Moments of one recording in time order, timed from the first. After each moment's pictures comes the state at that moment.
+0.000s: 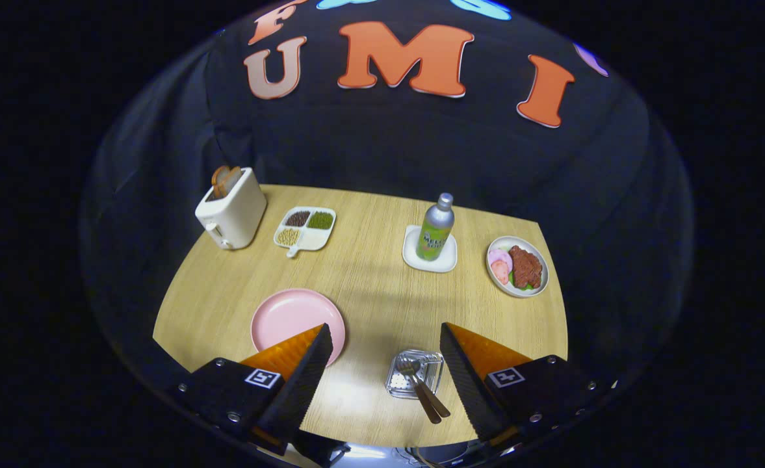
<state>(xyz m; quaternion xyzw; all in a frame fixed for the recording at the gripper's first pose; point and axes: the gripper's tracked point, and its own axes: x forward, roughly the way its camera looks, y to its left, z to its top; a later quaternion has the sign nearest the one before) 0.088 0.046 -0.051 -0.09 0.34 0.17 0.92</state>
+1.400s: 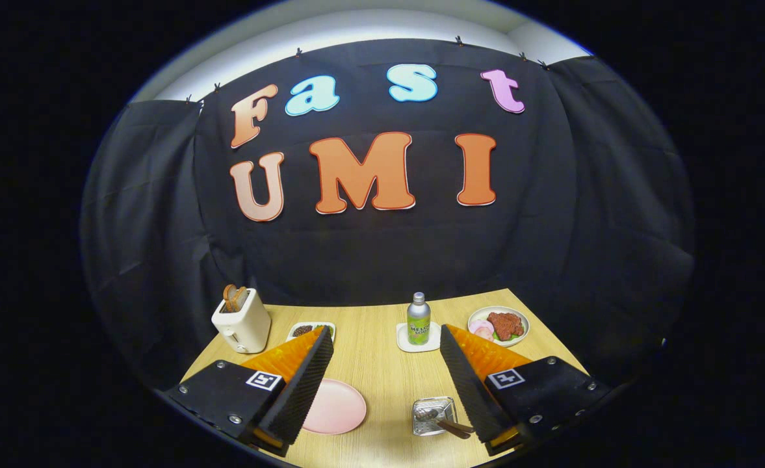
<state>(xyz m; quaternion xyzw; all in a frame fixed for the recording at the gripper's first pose) 0.056 0.039 0.033 0.03 0.10 0.10 0.99</state>
